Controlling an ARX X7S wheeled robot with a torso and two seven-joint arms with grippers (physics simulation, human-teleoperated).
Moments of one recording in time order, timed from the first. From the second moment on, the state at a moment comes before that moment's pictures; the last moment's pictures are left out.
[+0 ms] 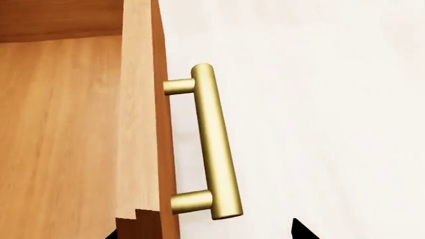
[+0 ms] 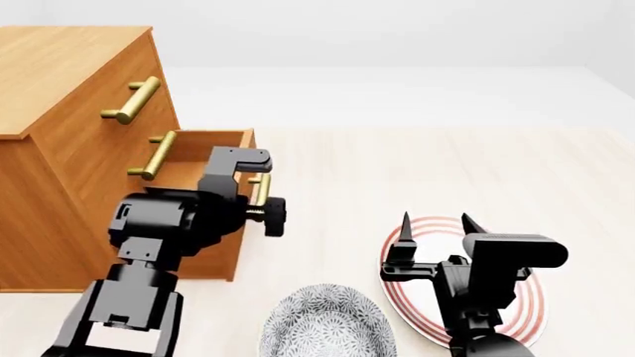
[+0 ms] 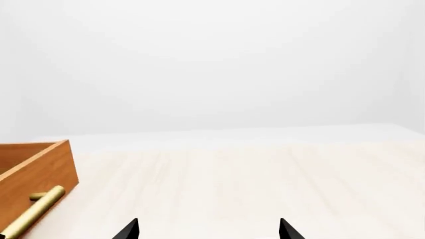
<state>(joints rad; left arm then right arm) -1.05 -0.10 0.22 -0.62 -0.31 -1.14 0.00 0.15 0.27 -0.15 -0.41 0.36 0.43 0.28</state>
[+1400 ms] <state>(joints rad) -0.57 -0.23 0.19 0.61 -0.48 -0.85 -0.33 0.37 0.38 -0.22 -0.72 0.25 0.62 0.40</state>
